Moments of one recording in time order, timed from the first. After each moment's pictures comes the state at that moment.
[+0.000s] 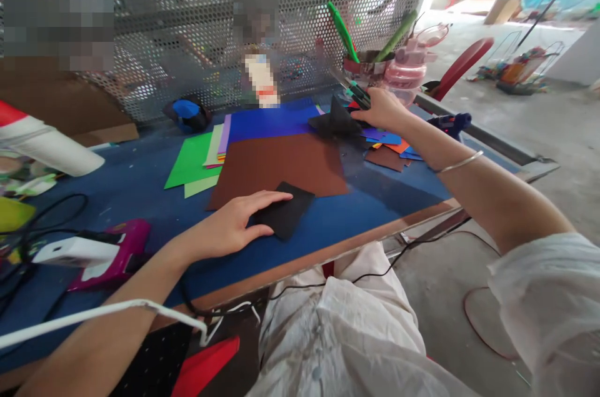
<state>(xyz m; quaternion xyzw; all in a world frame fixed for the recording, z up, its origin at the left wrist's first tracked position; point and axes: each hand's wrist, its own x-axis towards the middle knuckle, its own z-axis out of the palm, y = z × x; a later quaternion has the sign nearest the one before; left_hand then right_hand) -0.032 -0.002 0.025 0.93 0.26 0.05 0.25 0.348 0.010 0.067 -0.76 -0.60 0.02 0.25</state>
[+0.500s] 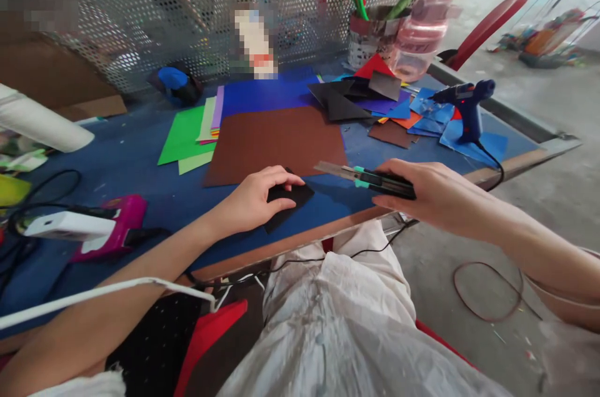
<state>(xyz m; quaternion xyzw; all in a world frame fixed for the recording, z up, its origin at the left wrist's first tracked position) 0.006 -0.015 0.007 0.91 0.28 0.12 0.29 0.302 -0.170 0.024 -0.68 -0.71 0.13 0.14</state>
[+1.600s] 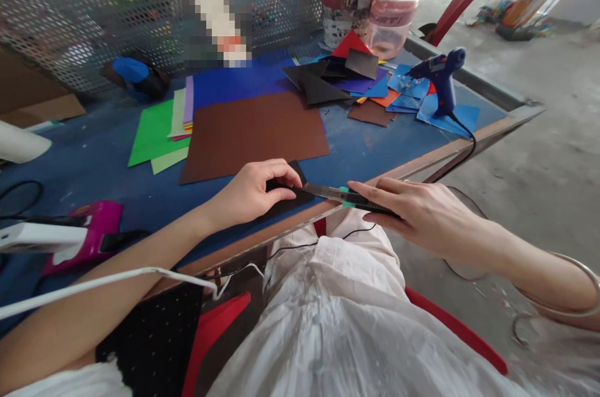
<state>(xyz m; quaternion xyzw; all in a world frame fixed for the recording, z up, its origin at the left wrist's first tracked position) 0.031 -0.027 0.010 0.91 0.21 0.11 0.33 0.281 -0.228 0.007 -0.63 -0.77 0.04 0.09</state>
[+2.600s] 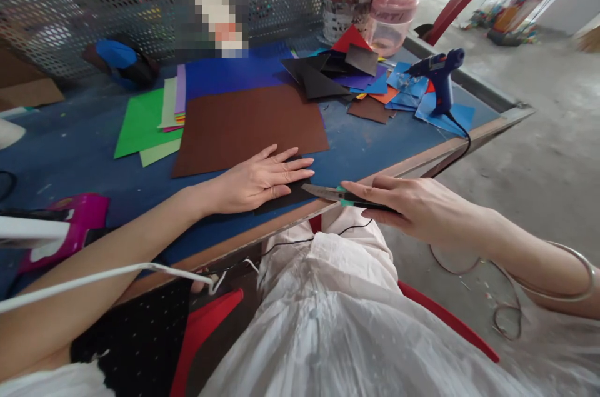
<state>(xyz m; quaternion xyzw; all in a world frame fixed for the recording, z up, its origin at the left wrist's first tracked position) 0.020 0.010 -0.010 0.98 0.04 -0.01 0.21 0.282 -0.220 0.017 -0.60 -0.79 0.12 0.04</state>
